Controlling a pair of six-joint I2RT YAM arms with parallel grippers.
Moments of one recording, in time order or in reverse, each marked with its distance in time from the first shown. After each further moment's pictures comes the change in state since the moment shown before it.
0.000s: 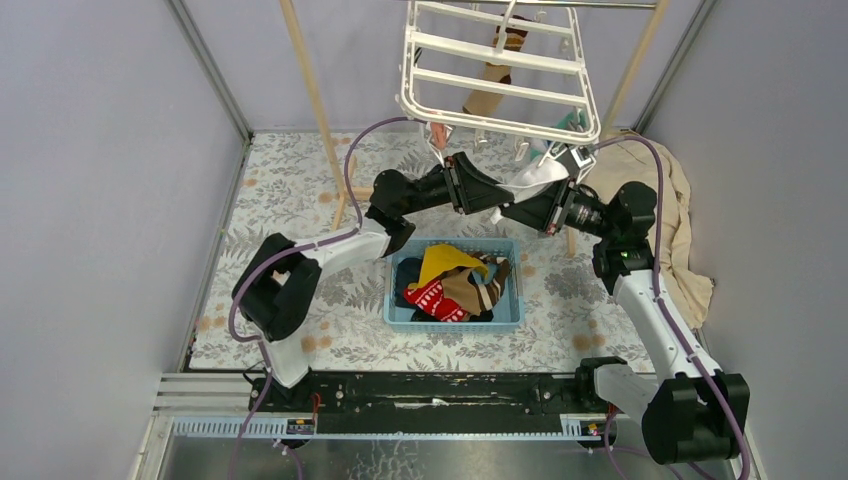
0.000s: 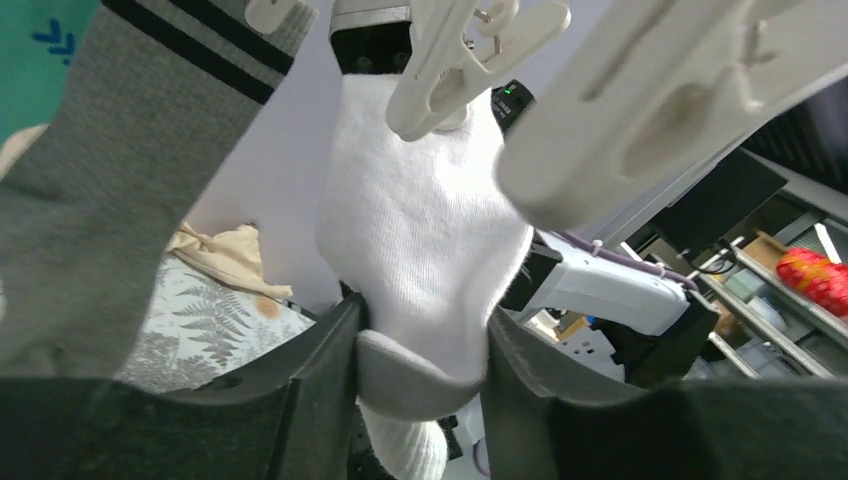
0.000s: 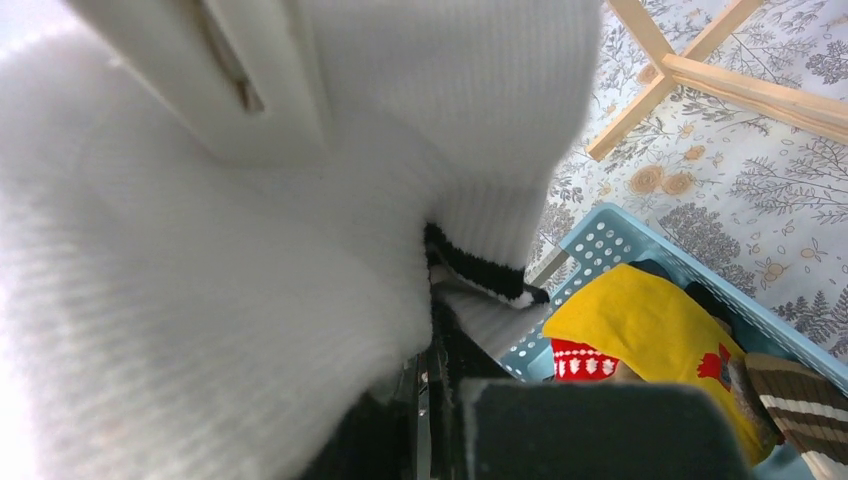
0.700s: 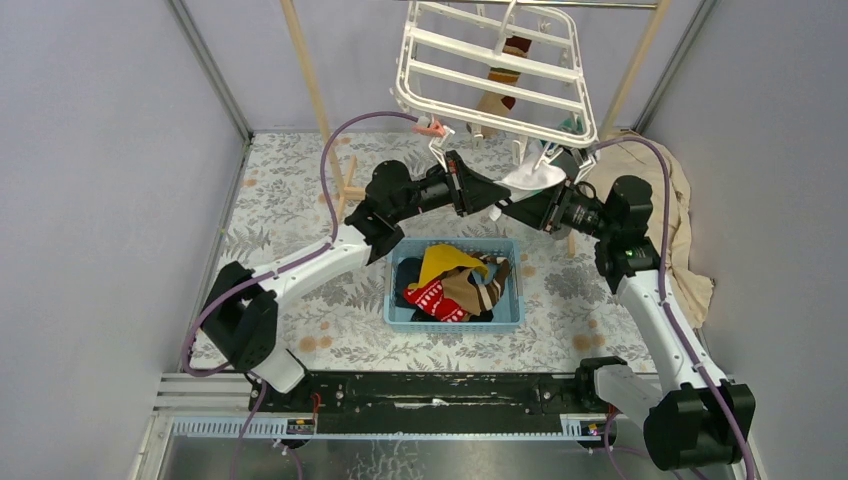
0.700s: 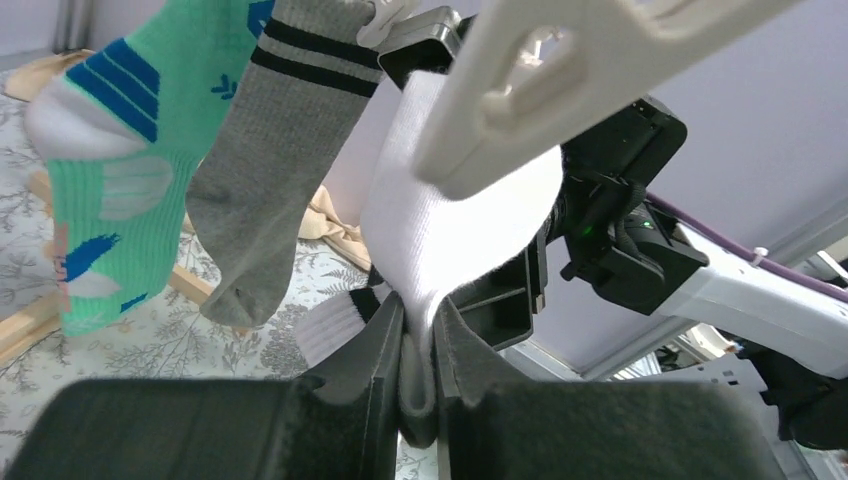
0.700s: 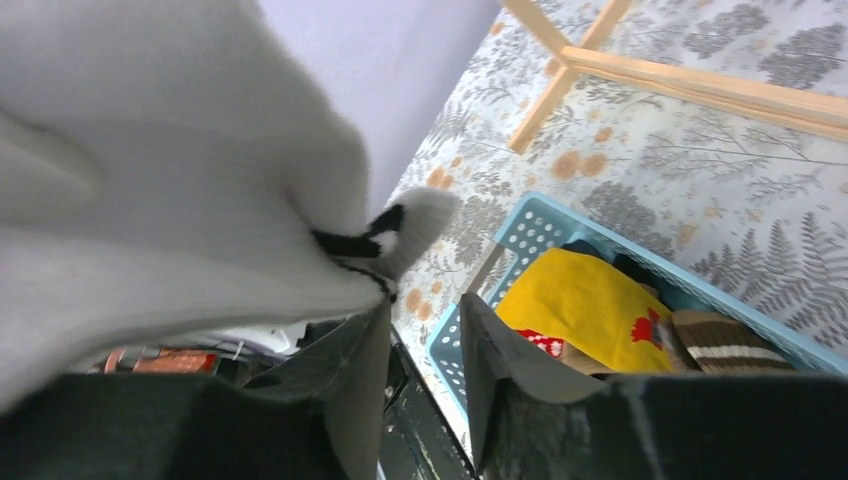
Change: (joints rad) left arm -0.051 -0.206 0.011 -0.504 -0.176 0.419; right arm 0.014 -0.023 0.053 -0.276 0.143 -0.164
